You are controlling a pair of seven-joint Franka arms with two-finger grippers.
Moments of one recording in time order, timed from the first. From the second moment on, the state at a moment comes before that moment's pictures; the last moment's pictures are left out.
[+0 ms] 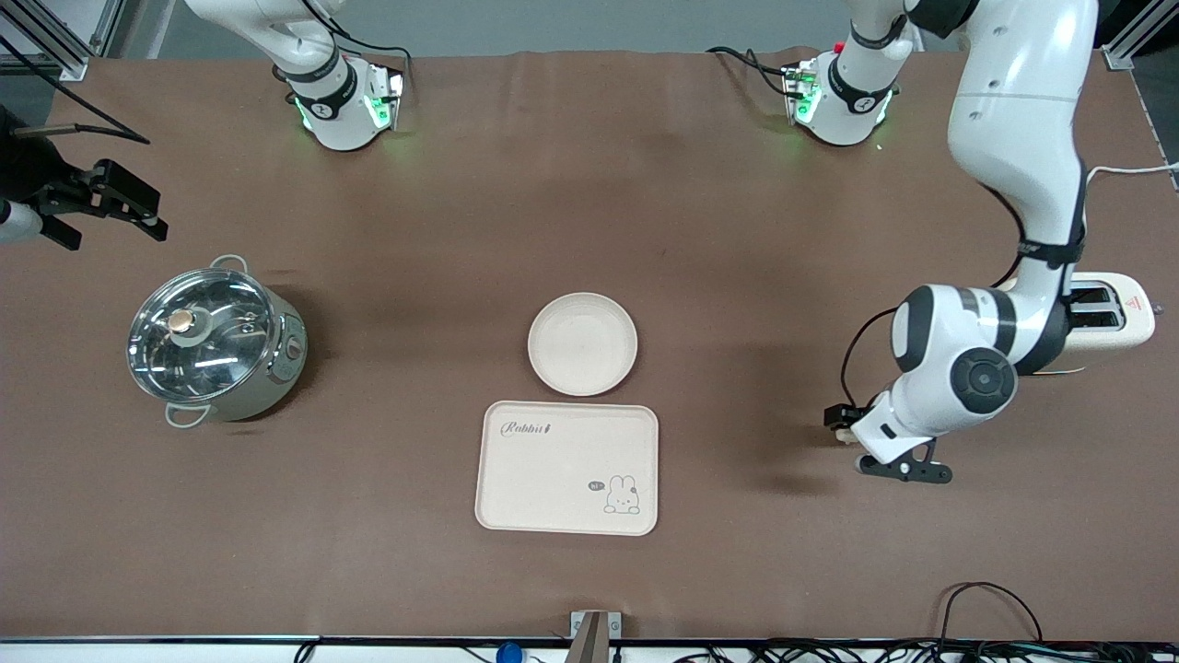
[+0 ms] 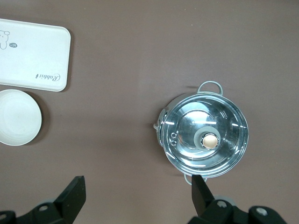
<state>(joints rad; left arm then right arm) -0.18 0.69 0.04 -1.60 0.00 2.29 0.00 0.07 -0.02 -0.03 -1.51 0.02 1.53 -0.05</state>
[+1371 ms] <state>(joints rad) -0.36 0.58 -0.12 -1.60 -0.07 2.17 -0.52 0.07 -0.02 -0.04 -1.51 0.02 1.57 -0.05</state>
